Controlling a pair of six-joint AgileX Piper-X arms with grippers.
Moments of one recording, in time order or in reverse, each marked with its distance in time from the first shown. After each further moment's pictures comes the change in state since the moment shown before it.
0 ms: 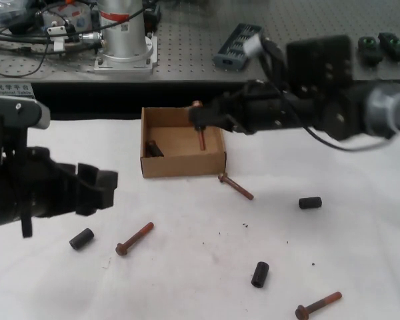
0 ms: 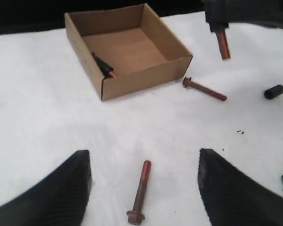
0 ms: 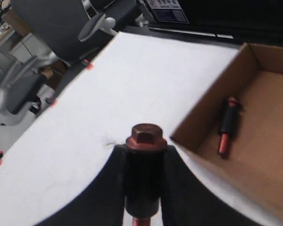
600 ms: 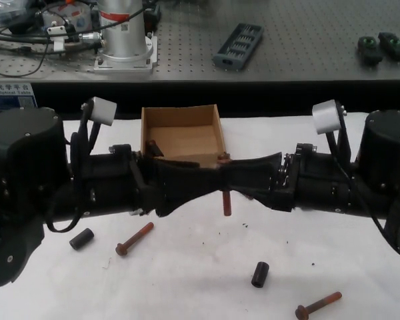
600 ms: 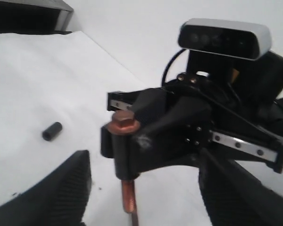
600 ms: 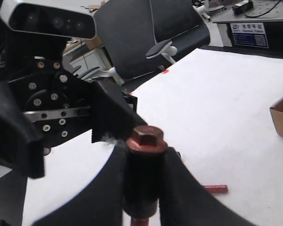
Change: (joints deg) left arm -6.8 18.1 0.0 -43.0 37.2 -22.5; right arm 2.3 -23.7 44.6 -40.7 -6.5 4.4
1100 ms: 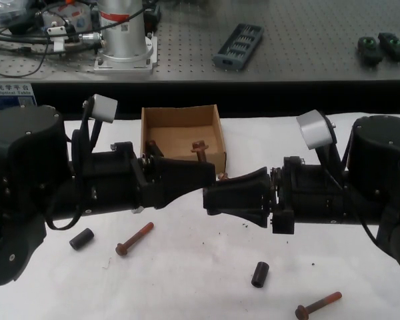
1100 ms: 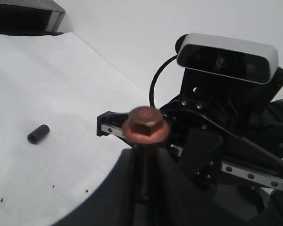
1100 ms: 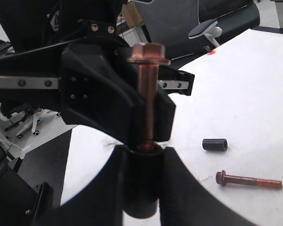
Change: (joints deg) left arm -0.8 0.0 -0.2 -0.5 2.3 -1.0; right arm 1.6 0.0 0.0 1.2 -7.4 -2.2
